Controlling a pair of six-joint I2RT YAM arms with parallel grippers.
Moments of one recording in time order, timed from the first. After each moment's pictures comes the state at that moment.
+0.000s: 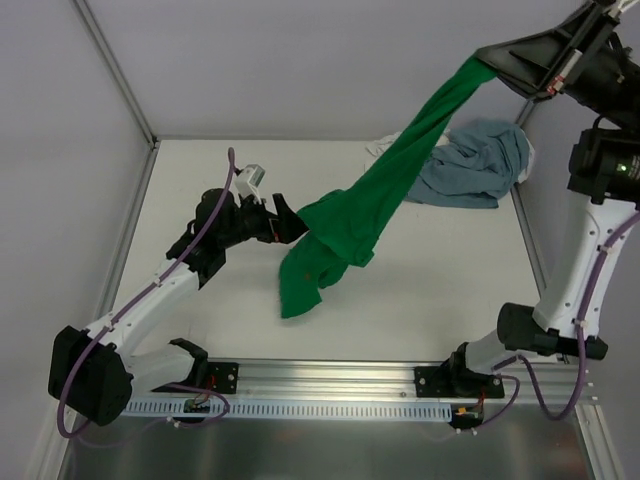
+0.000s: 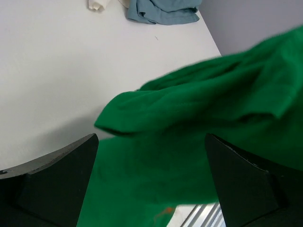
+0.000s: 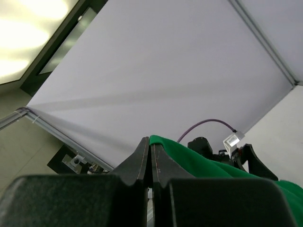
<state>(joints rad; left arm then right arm) -0.44 1.11 0.79 0.03 0.38 -0.54 -0.09 1.58 2.41 -0.08 -1.13 1.52</state>
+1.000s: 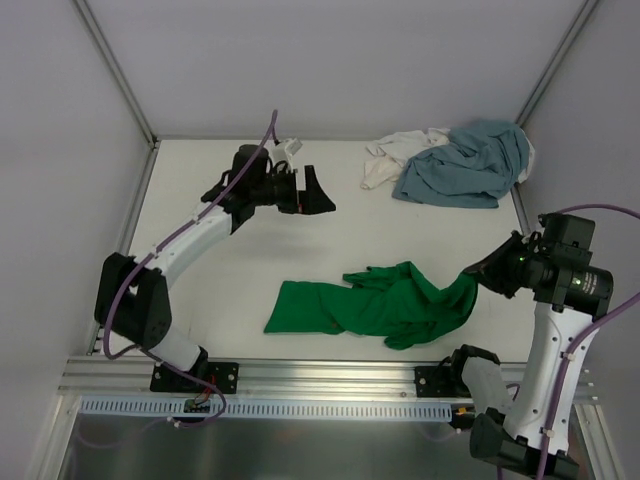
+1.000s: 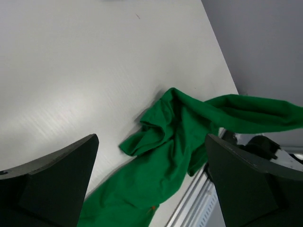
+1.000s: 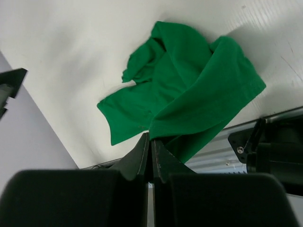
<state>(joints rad) -0.44 1.50 1.15 -0.11 0.55 -0.50 -0.29 0.86 1.34 -1.43 -0.36 0.54</state>
